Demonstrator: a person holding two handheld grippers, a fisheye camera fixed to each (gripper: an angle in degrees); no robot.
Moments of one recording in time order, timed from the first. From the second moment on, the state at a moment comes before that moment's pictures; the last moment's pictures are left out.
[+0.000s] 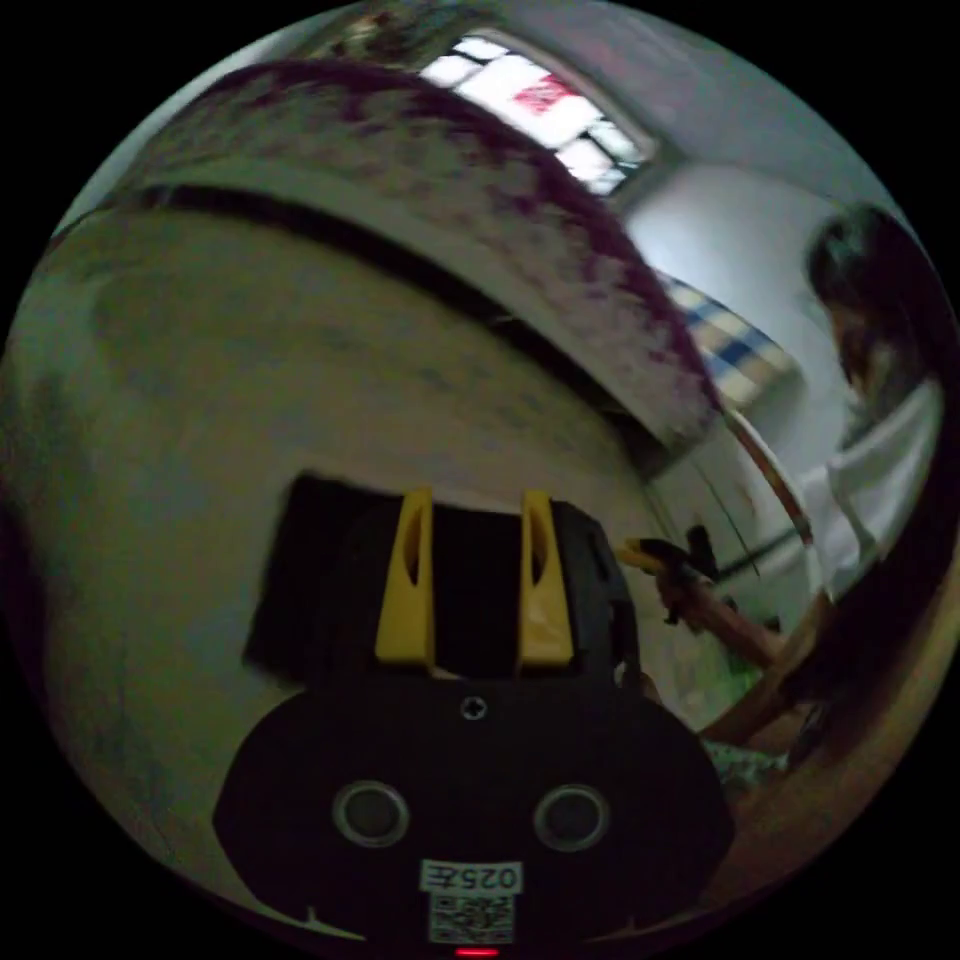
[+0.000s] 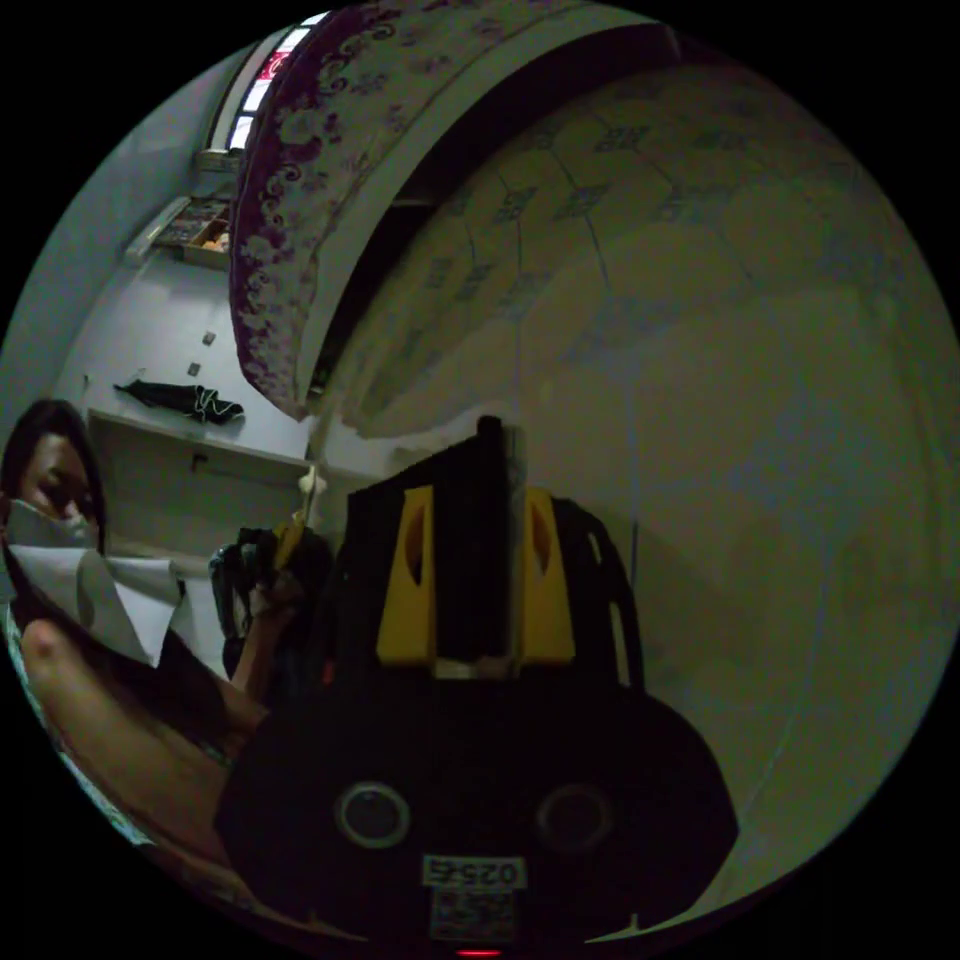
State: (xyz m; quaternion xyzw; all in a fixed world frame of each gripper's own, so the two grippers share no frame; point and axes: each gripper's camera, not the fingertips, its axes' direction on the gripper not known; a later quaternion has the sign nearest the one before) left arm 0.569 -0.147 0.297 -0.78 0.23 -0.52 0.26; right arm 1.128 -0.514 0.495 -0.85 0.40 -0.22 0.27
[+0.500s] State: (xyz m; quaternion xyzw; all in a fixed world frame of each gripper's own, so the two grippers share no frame) left arm 1.011 -0.232 0.290 -0.40 0.89 -0.23 0.02; right arm 1.092 -0.590 0.456 -0.85 0.42 -0.19 0.28
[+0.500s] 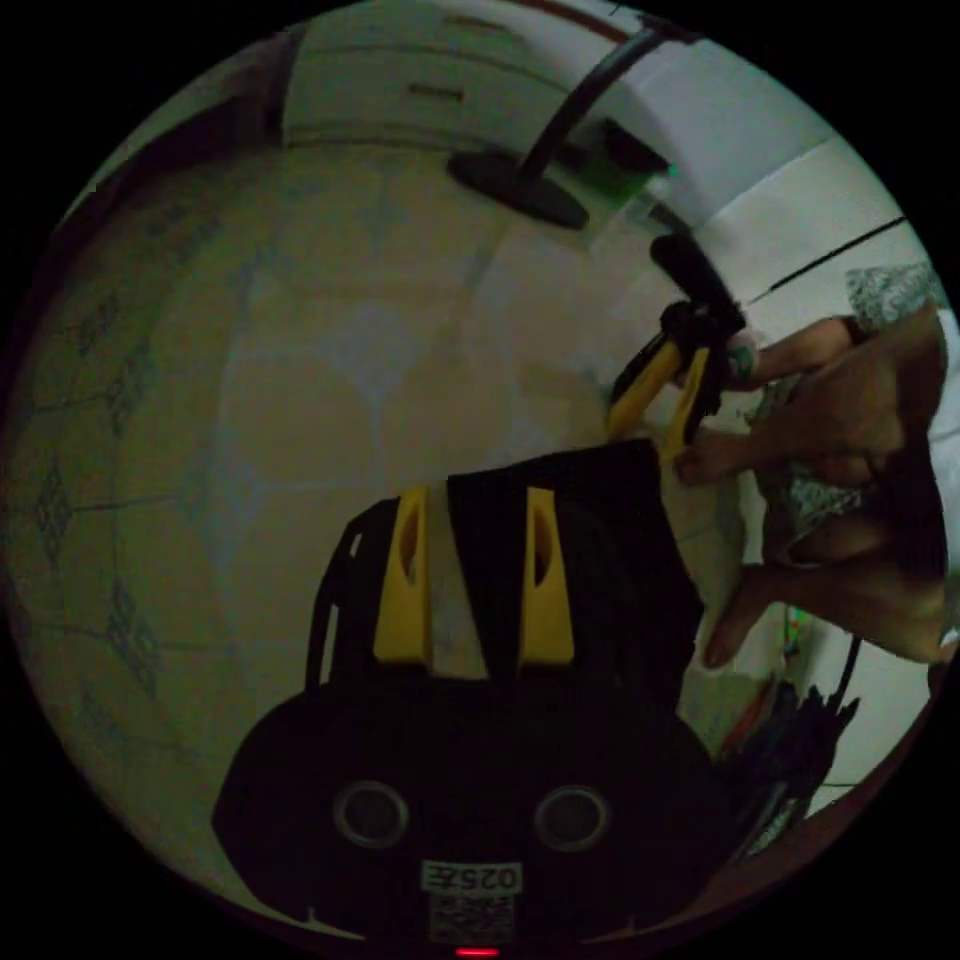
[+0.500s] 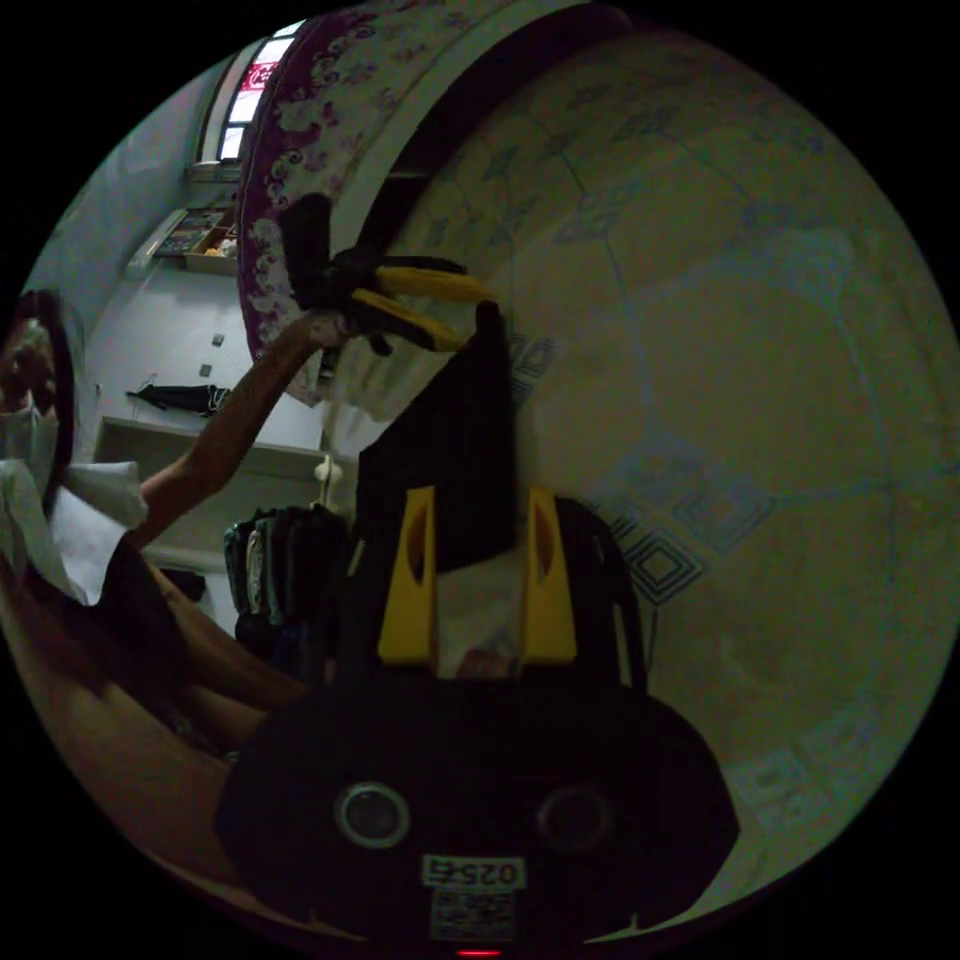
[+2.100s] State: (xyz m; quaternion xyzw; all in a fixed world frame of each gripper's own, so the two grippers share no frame) left arm 0.628 -0.154 0.282 -0.54 0.67 -0.51 0.00; right arm 1.075 -0.391 0.212 -0.97 0.20 -0.13 0.07
